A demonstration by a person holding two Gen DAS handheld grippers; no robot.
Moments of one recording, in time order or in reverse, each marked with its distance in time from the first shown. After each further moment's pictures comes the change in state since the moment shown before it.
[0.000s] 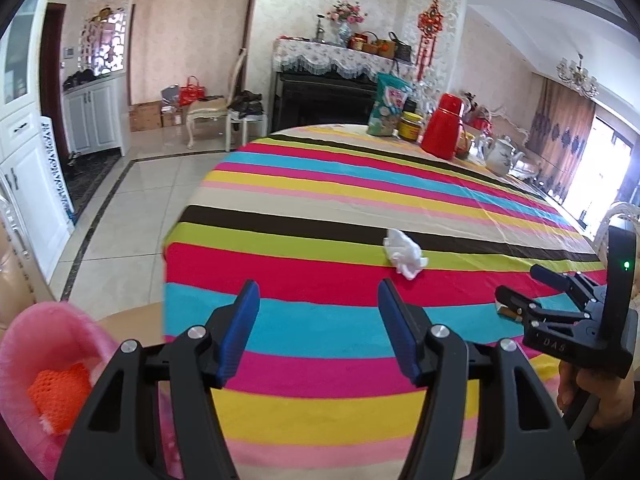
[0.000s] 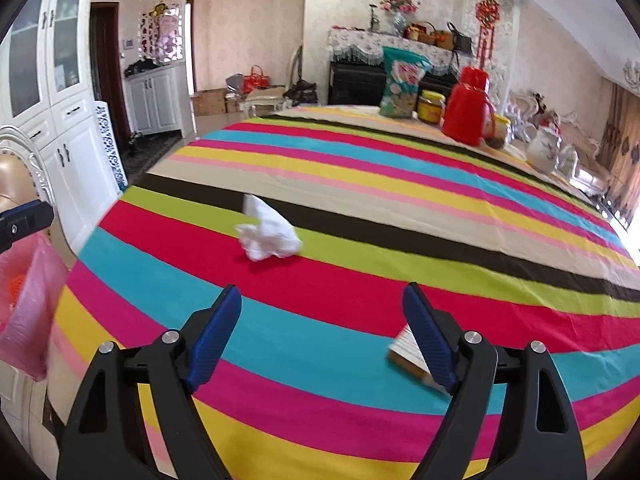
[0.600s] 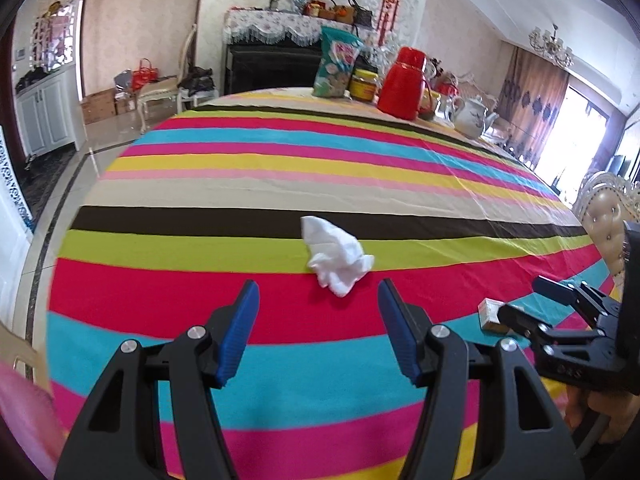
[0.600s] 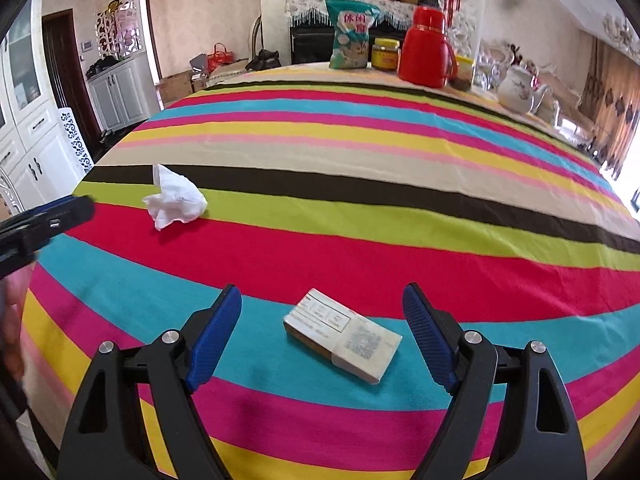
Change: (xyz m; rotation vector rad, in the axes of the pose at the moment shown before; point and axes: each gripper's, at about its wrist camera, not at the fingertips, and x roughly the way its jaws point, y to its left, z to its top) left arm 0.120 -0.080 0.013 0.076 0.115 -0.121; right arm 0.031 -0.072 -0.020 0.119 0.130 -0.038
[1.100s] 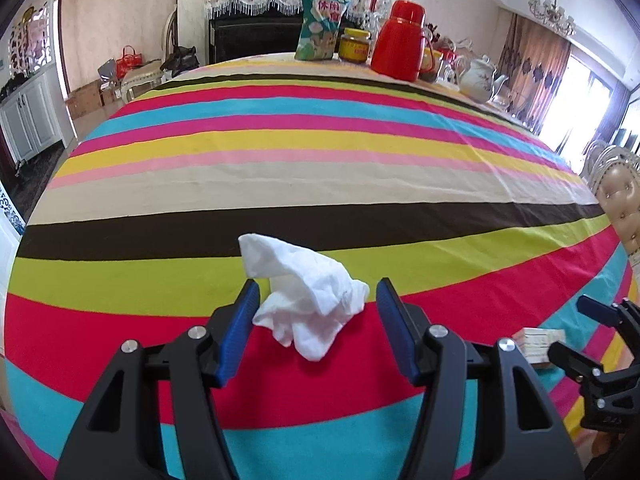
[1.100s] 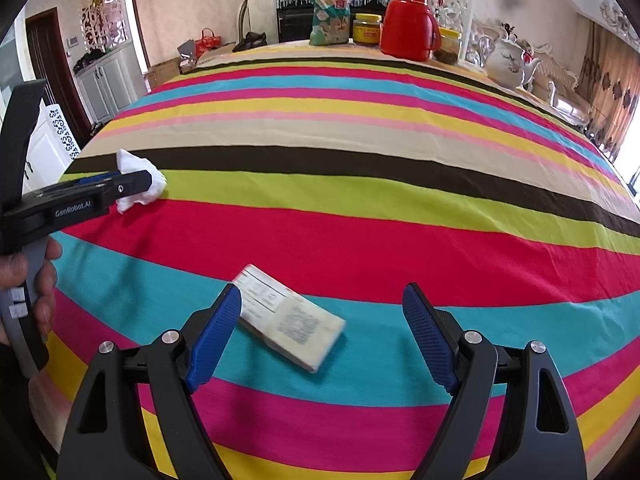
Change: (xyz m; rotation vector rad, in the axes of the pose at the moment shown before) left arm 0.084 -0.019 0.025 0.054 0.119 0.018; right arm 0.013 -0.035 -0.007 0.020 0.079 -0.025
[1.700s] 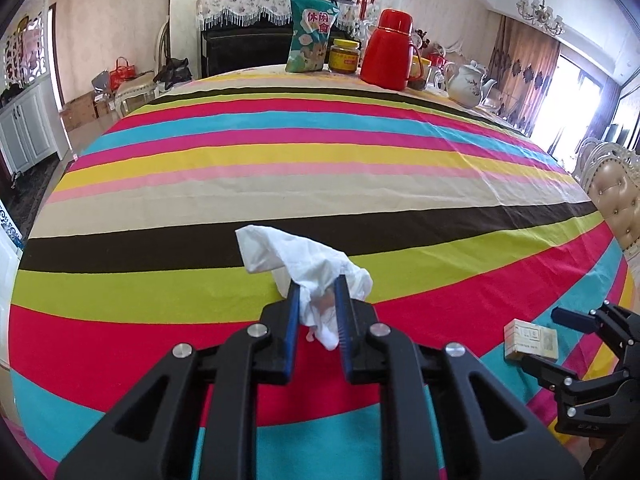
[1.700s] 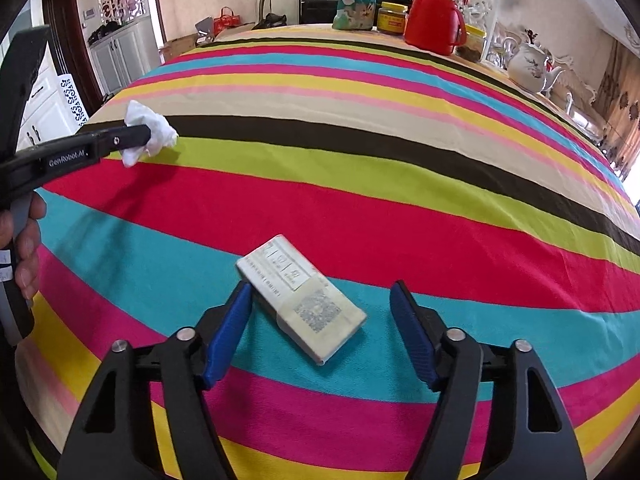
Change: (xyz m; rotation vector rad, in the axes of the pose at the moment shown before) left arm -0.017 -0.002 0.000 0.020 -0.046 -0.025; right arm 0.009 0.013 -0.009 -0.085 0.054 0.019
